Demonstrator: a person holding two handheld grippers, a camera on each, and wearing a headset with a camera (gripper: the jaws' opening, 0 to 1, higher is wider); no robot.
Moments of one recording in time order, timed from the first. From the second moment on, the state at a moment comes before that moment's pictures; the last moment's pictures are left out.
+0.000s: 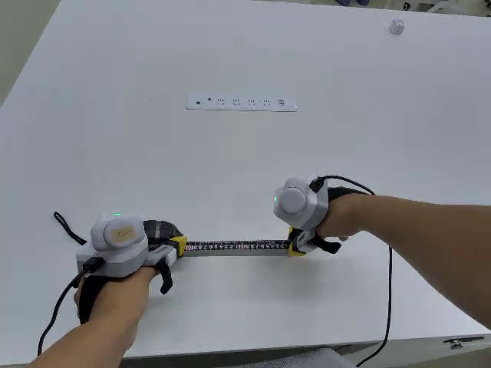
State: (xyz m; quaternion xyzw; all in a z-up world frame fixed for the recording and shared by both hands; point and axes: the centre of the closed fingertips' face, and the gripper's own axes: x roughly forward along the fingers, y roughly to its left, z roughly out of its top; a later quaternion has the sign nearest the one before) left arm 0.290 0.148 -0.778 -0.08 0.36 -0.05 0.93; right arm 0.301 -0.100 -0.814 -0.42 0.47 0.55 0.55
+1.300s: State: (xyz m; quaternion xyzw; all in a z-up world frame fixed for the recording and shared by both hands) left arm 0.291 0.147 -0.777 -0.08 0.36 -0.05 0.93; right arm 0.298 -0.087 -0.814 -0.42 0.47 0.55 0.56
